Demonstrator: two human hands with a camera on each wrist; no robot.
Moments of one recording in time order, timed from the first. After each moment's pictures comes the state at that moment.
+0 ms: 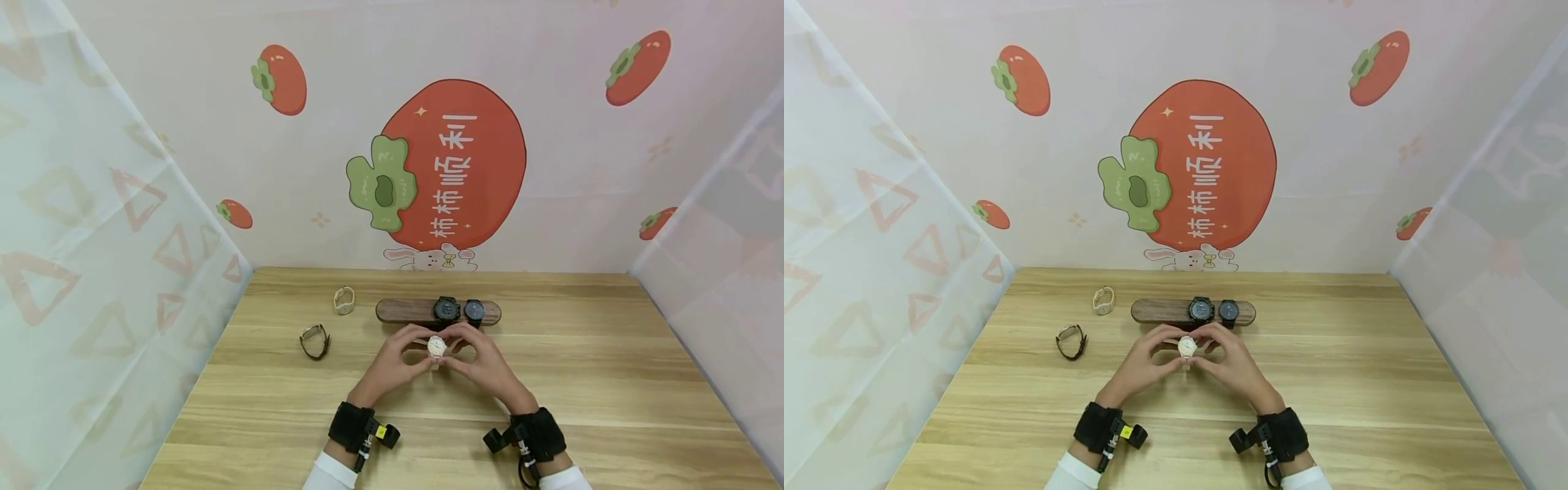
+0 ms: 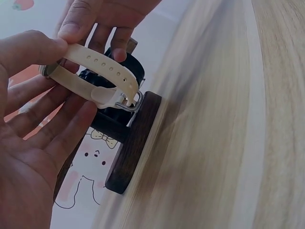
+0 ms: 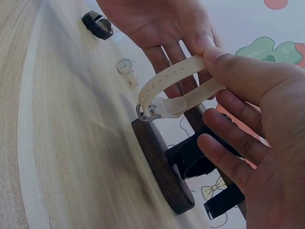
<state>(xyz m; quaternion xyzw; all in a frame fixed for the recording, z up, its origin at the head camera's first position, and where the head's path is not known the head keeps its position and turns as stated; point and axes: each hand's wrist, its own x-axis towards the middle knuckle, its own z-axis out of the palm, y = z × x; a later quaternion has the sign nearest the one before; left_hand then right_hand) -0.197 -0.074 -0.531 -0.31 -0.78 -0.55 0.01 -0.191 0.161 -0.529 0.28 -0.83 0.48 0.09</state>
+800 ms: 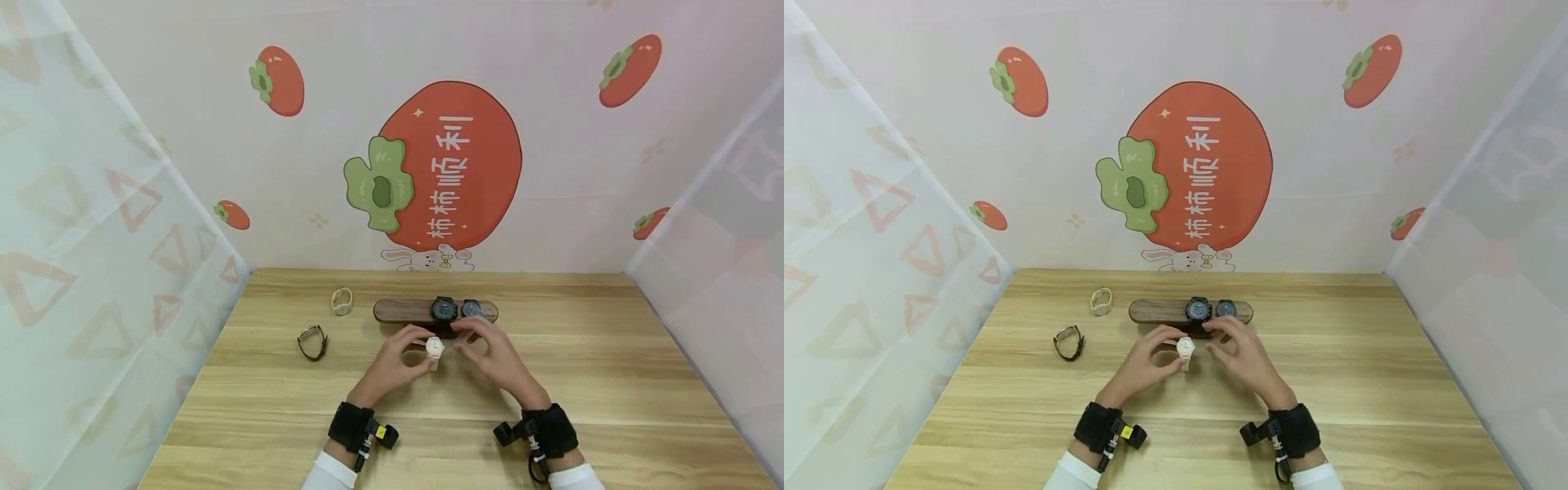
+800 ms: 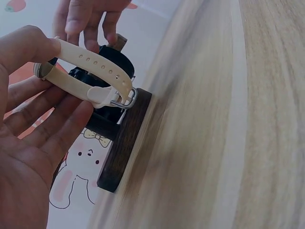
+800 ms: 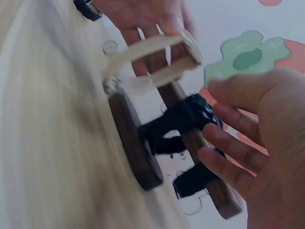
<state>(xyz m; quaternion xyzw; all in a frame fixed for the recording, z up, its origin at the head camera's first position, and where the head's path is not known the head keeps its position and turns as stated) -0.199 -0.072 -0.538 -0.32 -0.79 -0.52 0.03 -0.196 0.183 -0.518 0.29 -0.84 0.43 0.16</state>
